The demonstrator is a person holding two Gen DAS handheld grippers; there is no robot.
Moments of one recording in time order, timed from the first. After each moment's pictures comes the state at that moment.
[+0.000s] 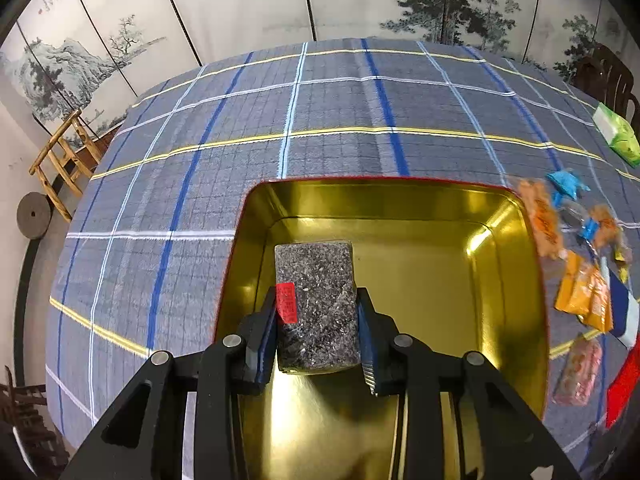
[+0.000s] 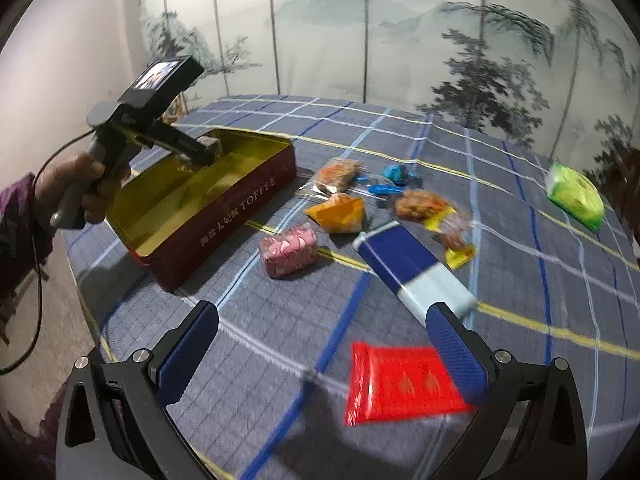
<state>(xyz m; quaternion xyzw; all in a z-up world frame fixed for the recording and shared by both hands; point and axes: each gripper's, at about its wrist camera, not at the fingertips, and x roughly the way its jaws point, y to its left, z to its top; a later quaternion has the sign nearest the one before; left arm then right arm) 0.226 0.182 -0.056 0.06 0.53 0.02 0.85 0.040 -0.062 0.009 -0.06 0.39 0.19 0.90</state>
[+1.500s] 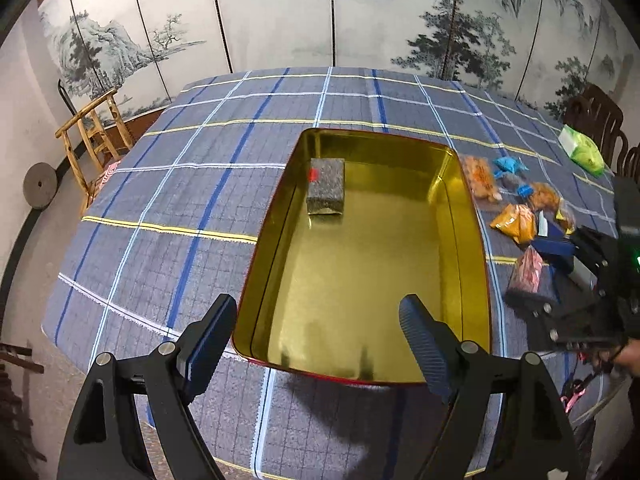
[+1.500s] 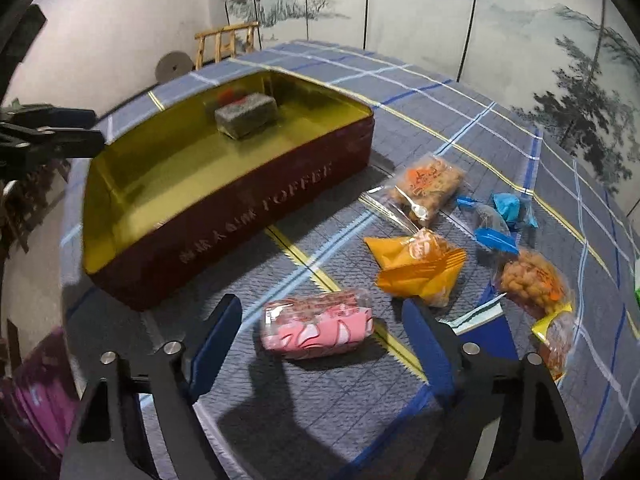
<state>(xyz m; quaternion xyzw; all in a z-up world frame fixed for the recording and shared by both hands) 0.075 0.192 -0.012 0.00 0.48 0.04 0.88 0.138 0.003 -0.042 -0.16 0.44 0.32 0.82</state>
